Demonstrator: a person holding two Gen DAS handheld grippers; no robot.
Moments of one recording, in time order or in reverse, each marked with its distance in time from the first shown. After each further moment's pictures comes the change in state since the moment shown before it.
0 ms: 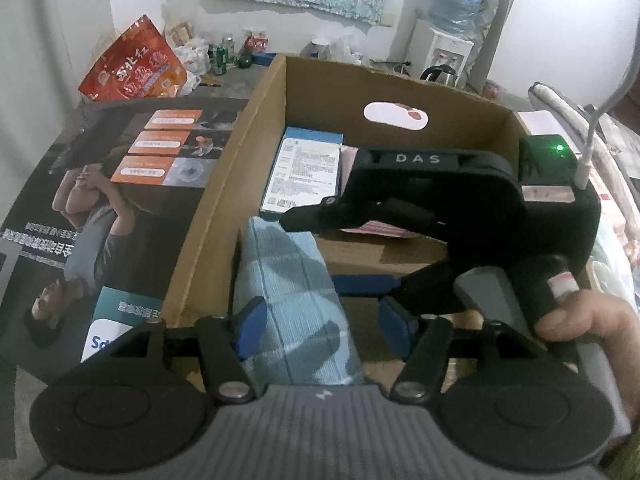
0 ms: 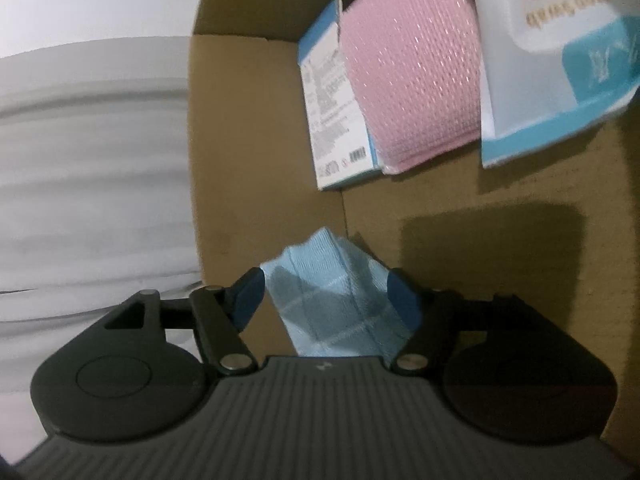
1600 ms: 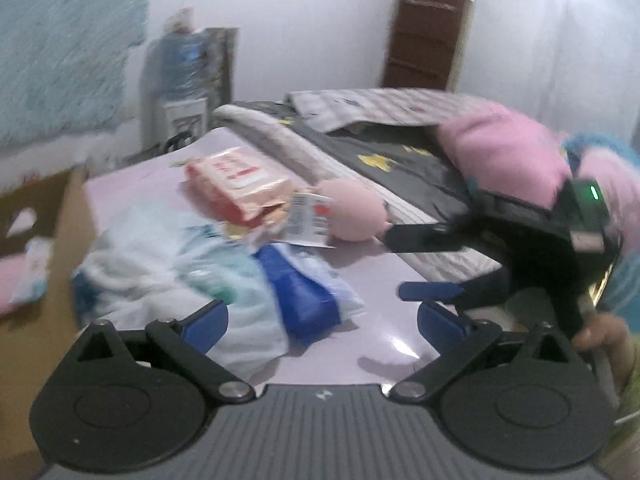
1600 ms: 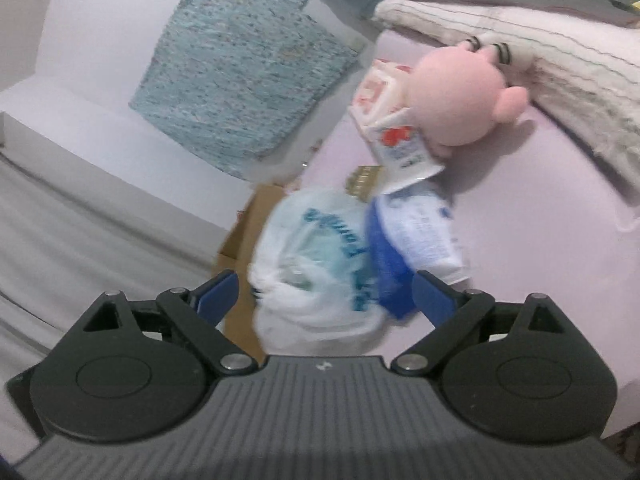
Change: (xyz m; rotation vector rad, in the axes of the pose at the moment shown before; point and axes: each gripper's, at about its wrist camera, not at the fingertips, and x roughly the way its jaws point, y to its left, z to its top) left arm -0.070 -0.328 -0.146 0.519 -0.252 -0.456; right arm -0.453 -0.211 -0.155 -0.210 -0.684 -0.001
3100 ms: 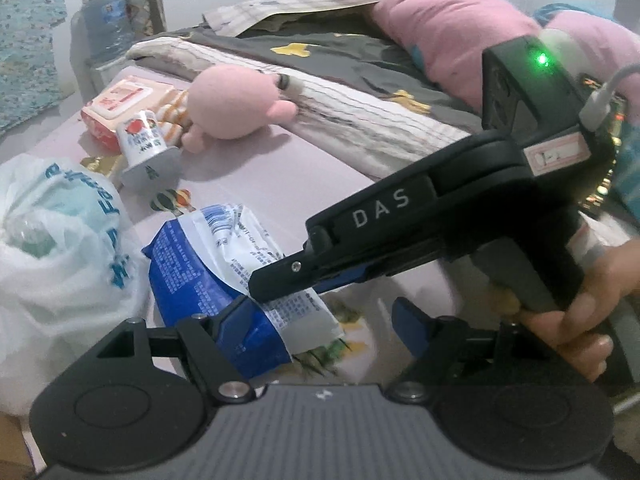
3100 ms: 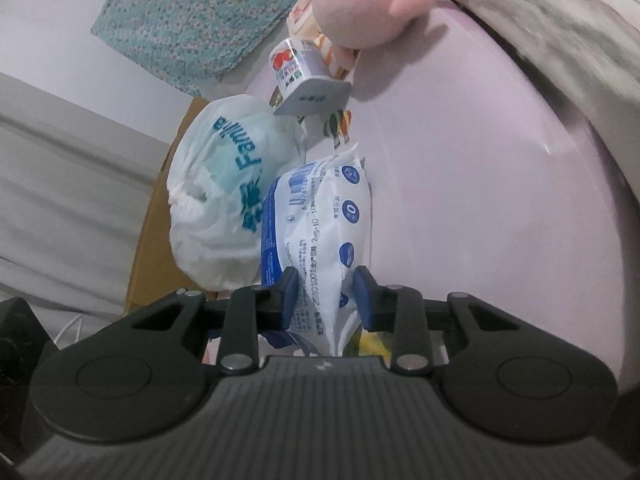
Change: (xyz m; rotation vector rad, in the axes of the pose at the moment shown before) left arm 0.082 -0.097 -0.049 0.152 0.243 -0.051; right arm 0.024 -0.061 -0.026 -0.032 0.249 -0.108
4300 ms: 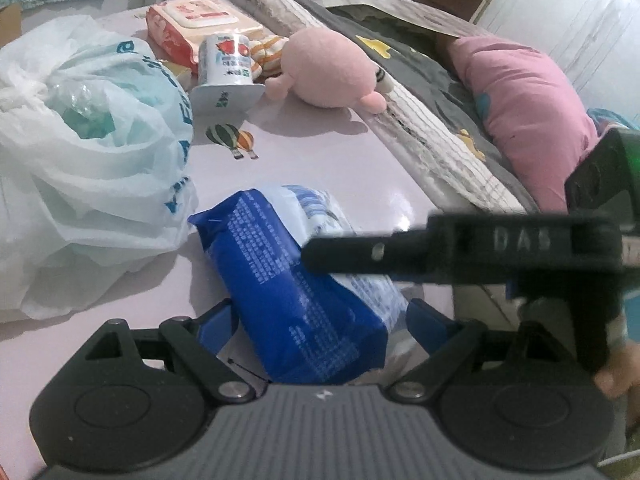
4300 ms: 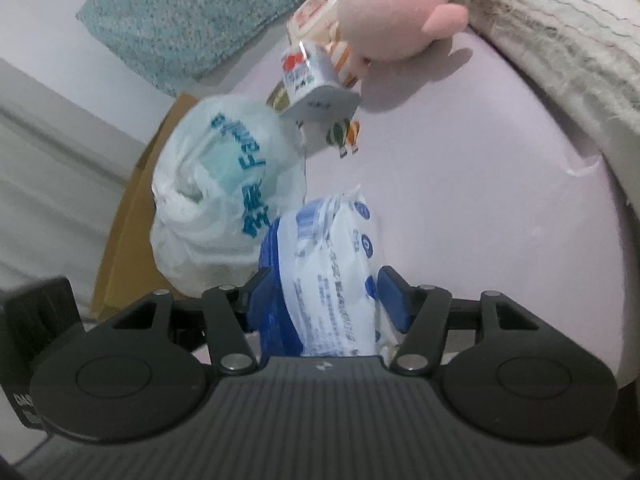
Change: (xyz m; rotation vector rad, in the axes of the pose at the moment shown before) left arm 0.015 0.078 -0.013 -0.369 0.019 -0.110; right arm 0.012 0.035 0.001 -0.094 -0.020 -0.133
